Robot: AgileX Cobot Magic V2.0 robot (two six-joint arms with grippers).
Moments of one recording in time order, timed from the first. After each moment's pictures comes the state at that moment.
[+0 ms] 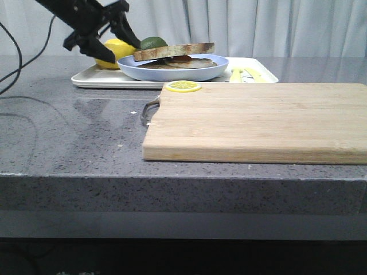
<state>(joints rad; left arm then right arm) -0.11 2.66 -2.93 -0.63 1.23 0.05 0.14 0.13 -0.33 -0.08 0.49 0.18</state>
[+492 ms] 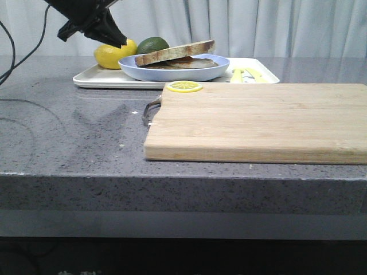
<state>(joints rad) -0.11 2.63 -2.93 -0.63 1.26 0.04 0.14 0.13 -0.33 -0.08 0.49 0.18</state>
